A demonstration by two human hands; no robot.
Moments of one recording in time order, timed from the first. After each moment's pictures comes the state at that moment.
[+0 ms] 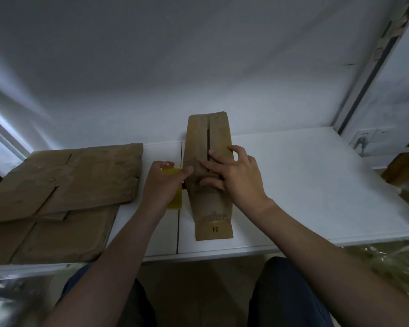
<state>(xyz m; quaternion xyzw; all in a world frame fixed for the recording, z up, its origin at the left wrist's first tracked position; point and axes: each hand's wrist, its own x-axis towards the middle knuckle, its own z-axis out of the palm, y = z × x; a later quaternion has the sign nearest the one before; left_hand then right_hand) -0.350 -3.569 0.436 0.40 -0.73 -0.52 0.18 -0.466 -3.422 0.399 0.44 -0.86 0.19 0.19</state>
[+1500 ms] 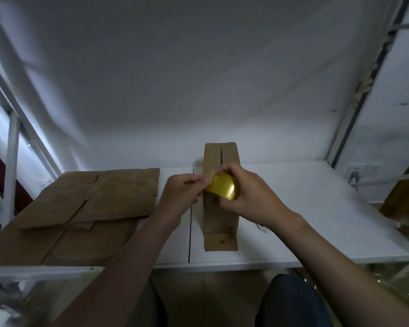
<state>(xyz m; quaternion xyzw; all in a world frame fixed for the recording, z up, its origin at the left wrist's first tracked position) -0.282 -3.535 0.500 0.23 -0.75 -0.59 0.20 -0.376 -3.370 0.498 0.48 -0.79 0.39 0.01</state>
